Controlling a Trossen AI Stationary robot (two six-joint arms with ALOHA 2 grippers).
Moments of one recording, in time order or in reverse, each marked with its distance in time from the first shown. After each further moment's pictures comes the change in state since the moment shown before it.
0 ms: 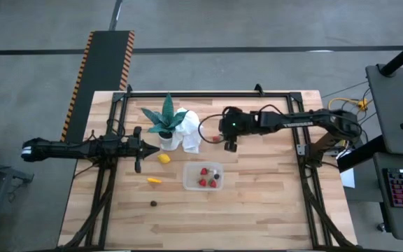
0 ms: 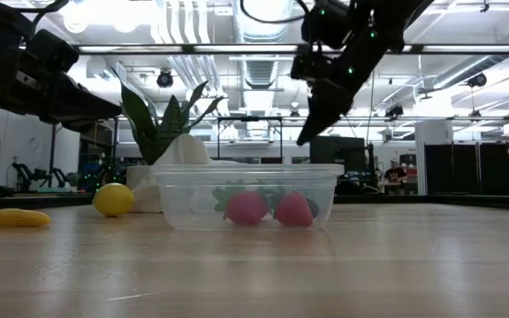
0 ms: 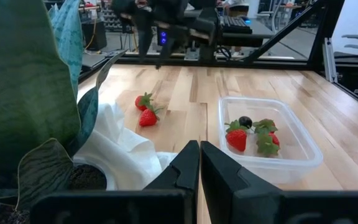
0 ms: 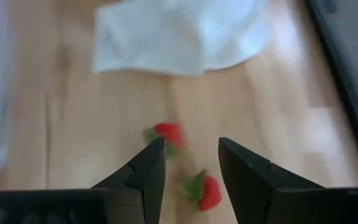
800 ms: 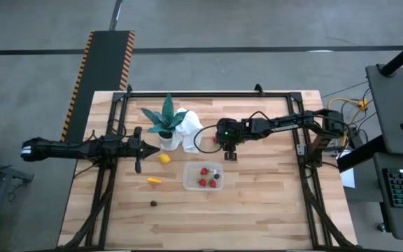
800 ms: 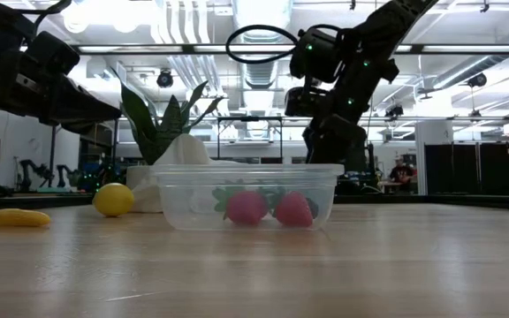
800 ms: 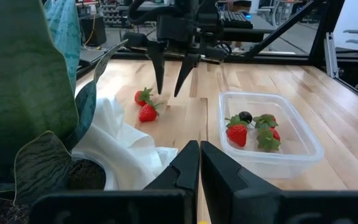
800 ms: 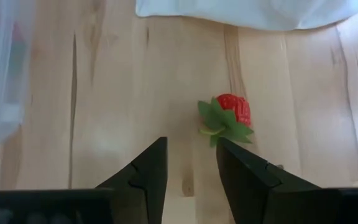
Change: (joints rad) left arm 0.000 0.013 0.000 -0.004 0.000 -0.001; right arm 0.024 0.147 -0.018 0.023 -0.082 -0.018
